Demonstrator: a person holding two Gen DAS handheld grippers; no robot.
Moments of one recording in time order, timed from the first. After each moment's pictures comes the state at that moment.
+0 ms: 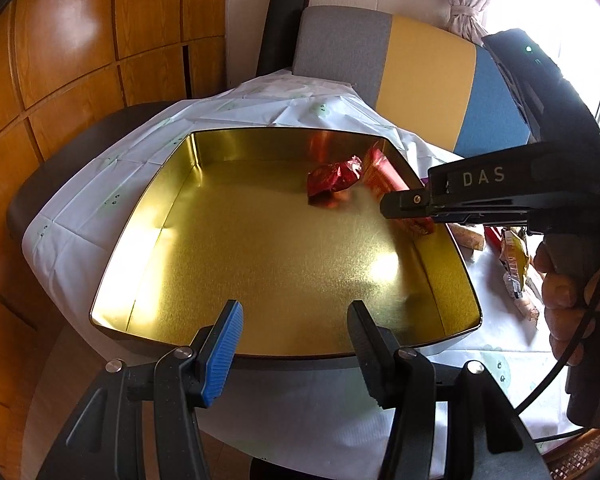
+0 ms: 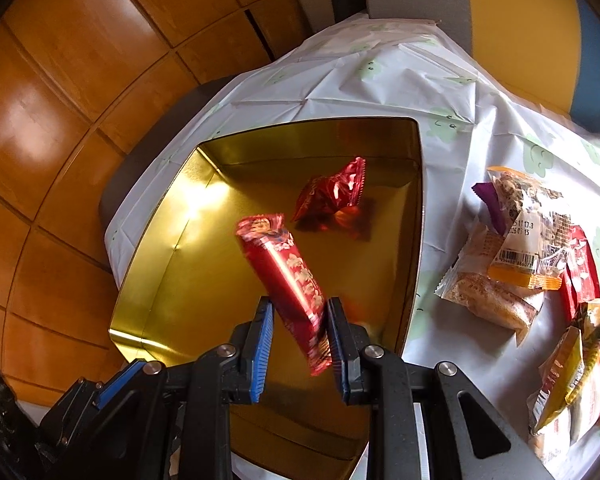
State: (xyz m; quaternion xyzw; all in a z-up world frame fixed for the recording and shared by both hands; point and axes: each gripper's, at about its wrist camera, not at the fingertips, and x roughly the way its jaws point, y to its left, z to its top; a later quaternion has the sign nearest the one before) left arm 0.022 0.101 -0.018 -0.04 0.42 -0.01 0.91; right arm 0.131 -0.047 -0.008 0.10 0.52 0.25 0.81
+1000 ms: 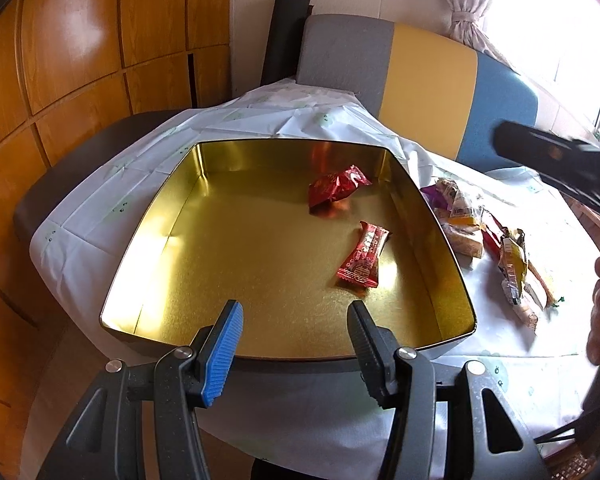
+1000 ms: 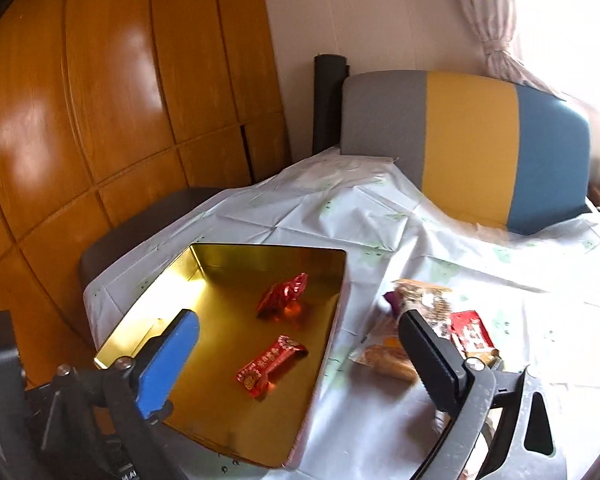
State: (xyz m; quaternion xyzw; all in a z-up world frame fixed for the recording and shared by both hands) left arm 0.016 0.097 -0.009 -0.03 0.40 0.00 0.91; right arm 0.047 -0.098 0.062 0.05 0.30 0.17 0.94
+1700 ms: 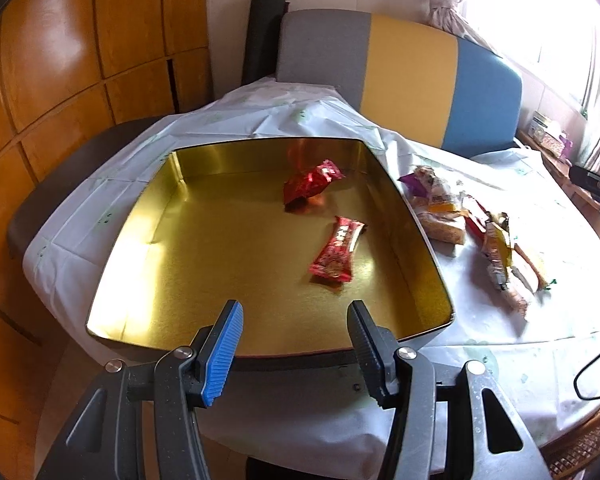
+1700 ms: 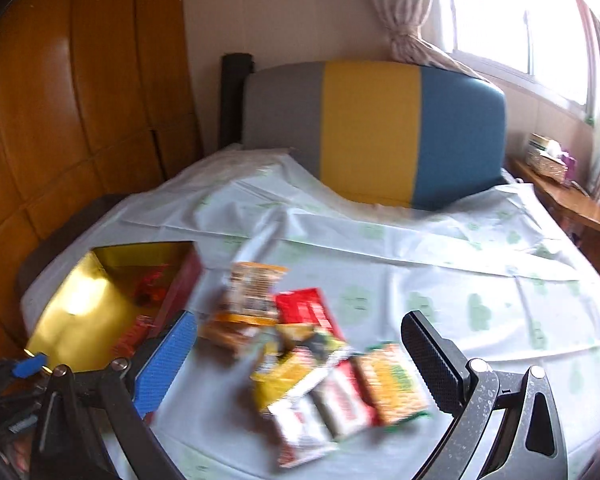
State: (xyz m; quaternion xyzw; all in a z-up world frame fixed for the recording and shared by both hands) left arm 0.017 0.077 -0.003 -0.01 0.41 -0.03 0.91; right arm 0.041 -0.246 0.063 0.04 0.33 0.03 0.94
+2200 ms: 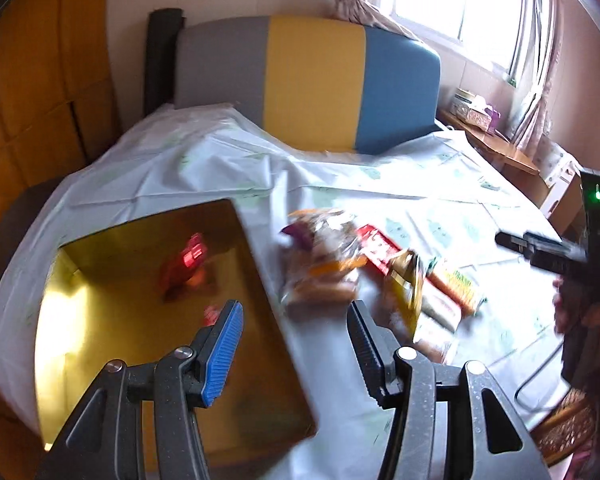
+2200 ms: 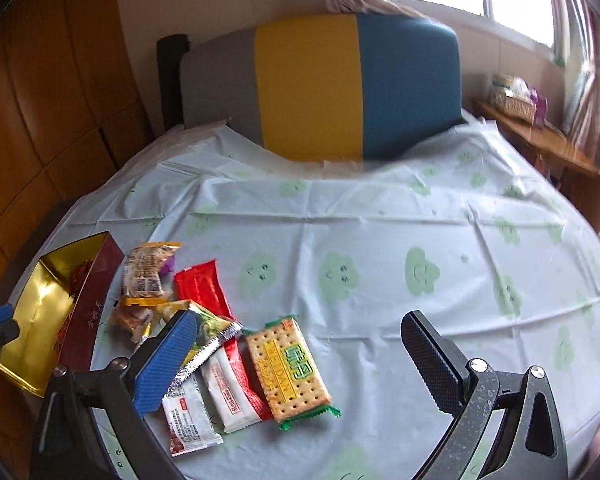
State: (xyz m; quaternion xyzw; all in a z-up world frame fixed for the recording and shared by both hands) left arm 0.086 -0.015 0.046 0.04 0.41 -0.17 0.90; right arm 0.066 -0.346 0.014 0.12 0.40 -0.01 0.91
